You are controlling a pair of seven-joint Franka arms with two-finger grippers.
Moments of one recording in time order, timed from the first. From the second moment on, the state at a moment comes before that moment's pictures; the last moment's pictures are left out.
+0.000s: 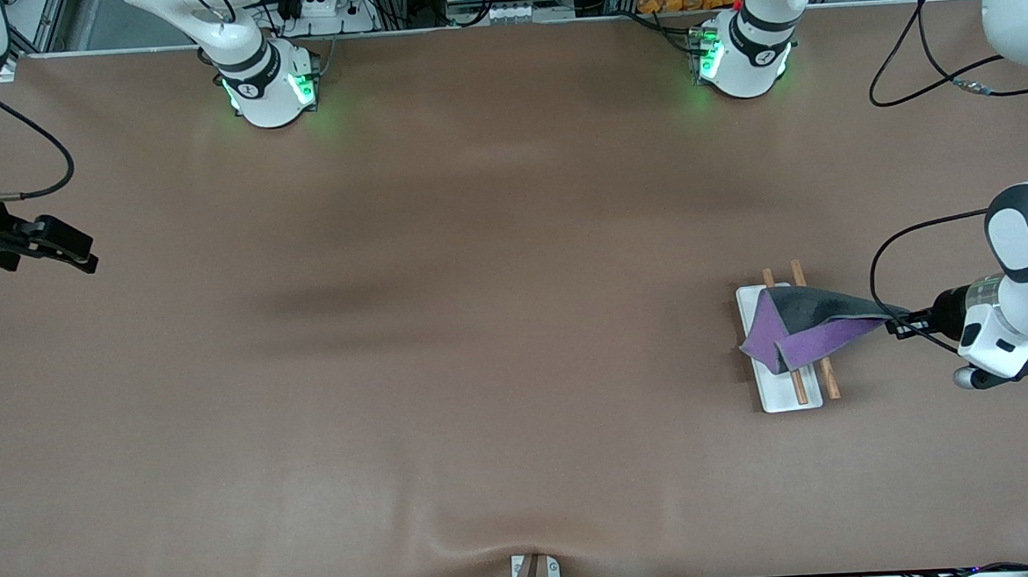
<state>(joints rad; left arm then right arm) 0.16 0.53 -0.03 -1.56 -0.07 1.94 -0.08 -0.05 0.03 0.04 -1.57 -0.05 1.64 0.08</state>
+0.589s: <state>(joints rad) 0.17 0.53 -0.03 -1.56 -0.07 1.94 -0.07 -0.06 0.03 0.04 -1.52 -0.05 1.61 0.08</state>
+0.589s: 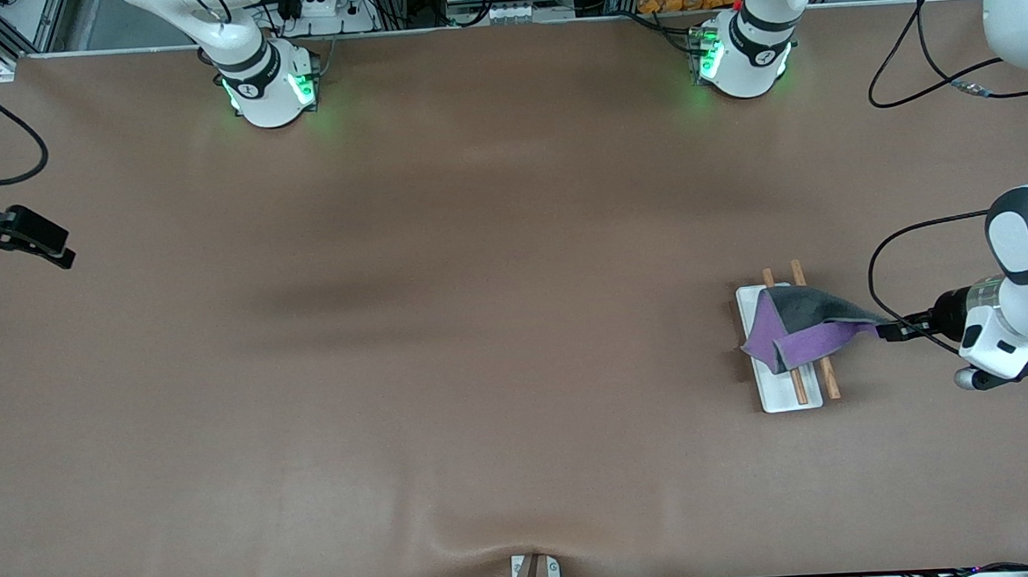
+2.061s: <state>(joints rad) 0.17 0.24 -0.21 -1.41 -0.07 1.66 -0.05 -0.01 0.03 -0.05 -1.48 0.03 1.60 0.07</state>
